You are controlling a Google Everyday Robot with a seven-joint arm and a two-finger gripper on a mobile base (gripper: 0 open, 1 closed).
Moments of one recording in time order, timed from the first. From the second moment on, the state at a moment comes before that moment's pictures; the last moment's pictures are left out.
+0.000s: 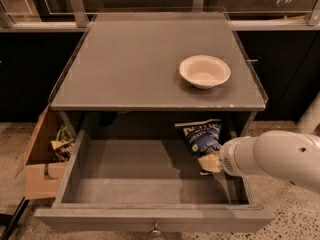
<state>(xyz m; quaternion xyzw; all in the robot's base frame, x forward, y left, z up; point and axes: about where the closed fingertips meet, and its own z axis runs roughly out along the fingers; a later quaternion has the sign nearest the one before) 0.474 -0.155 0.683 -0.25 0.92 0.09 0.30</state>
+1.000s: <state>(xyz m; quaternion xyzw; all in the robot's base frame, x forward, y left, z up) 0.484 -0.154 0.610 -0.24 0.93 0.13 0.24</state>
